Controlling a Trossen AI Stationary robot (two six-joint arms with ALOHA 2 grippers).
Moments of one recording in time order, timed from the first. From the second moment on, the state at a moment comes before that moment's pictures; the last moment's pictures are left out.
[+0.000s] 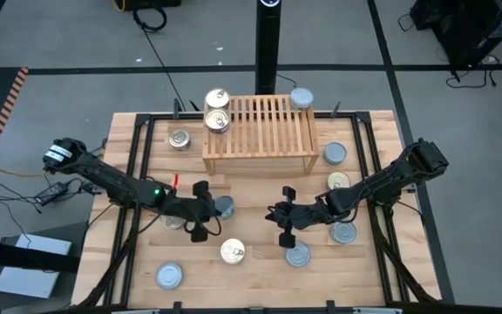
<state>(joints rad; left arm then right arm) -0.36 1.27 0.67 -0.15 -0.30 -0.26 0.36 1.57 0.87 0.03 0.35 0.30</state>
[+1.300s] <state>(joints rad) -0.32 1.27 0.67 0.13 -0.18 -0.17 0.39 1.63 1.02 0.11 0.54 -0.16</state>
